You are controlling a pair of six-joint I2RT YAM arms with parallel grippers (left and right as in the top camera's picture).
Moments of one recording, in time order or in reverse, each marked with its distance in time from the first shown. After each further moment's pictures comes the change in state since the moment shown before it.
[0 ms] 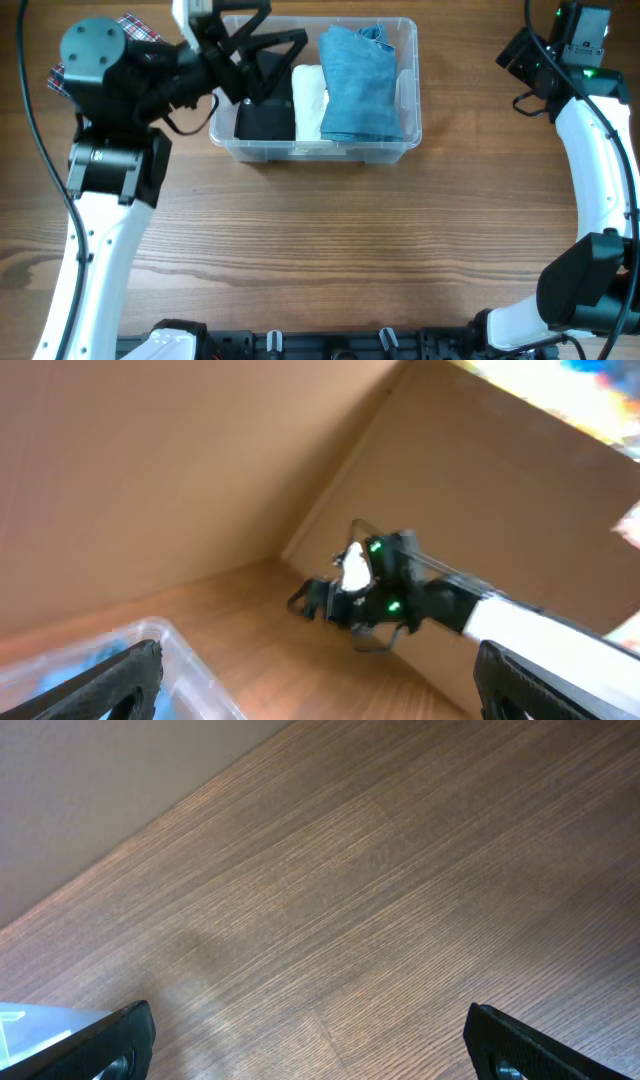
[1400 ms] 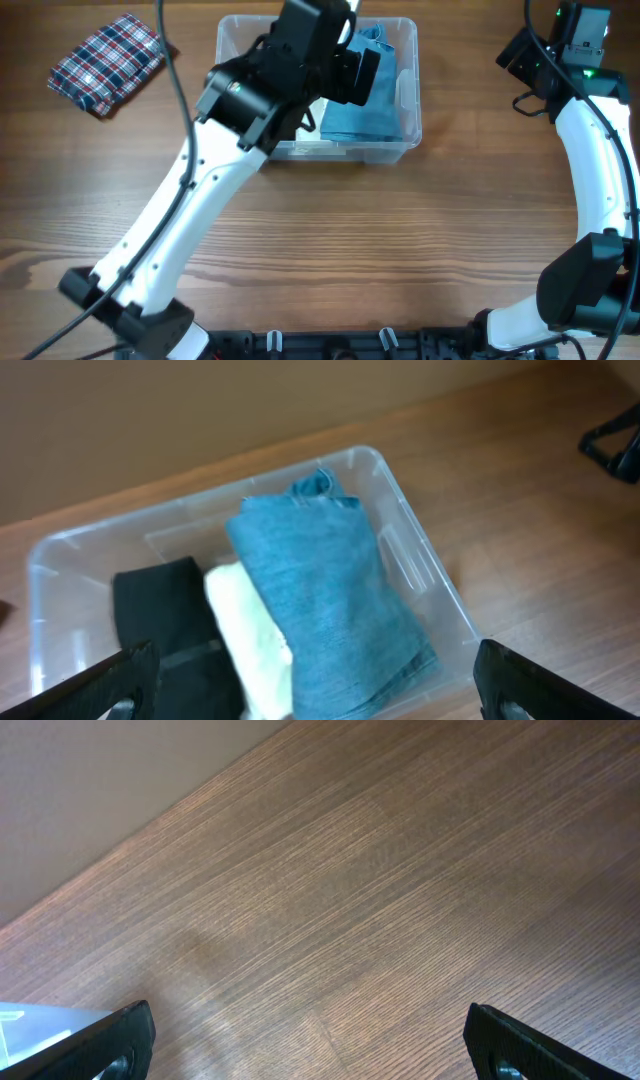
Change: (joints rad) left arm -0.472 0.425 0.590 -0.895 -1.008 0.327; right arm 0.000 0.000 -0.001 0.001 0.000 0.000
